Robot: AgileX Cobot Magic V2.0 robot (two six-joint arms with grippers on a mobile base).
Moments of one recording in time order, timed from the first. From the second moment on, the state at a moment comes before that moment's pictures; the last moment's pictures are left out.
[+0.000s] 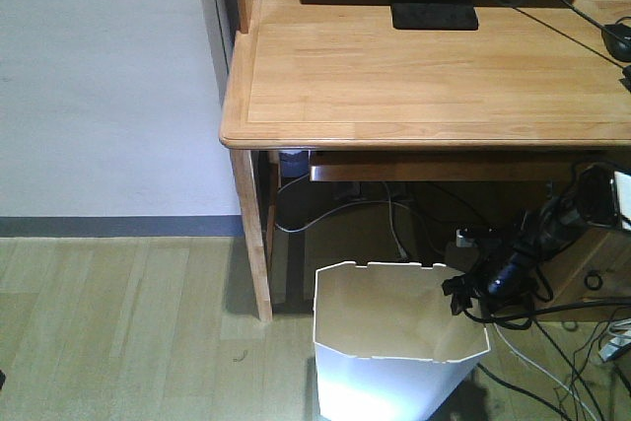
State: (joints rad) left arm -0.01 -0.01 0.03 -0.02 0.27 -0.02; right arm -0.12 2.89 -1.56 0.33 0.43 -0.54
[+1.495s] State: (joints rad) left arm -0.01 -0.01 0.03 -0.02 0.27 -0.02; right arm -0.17 2.78 -1.51 0.71 0.50 -0.95
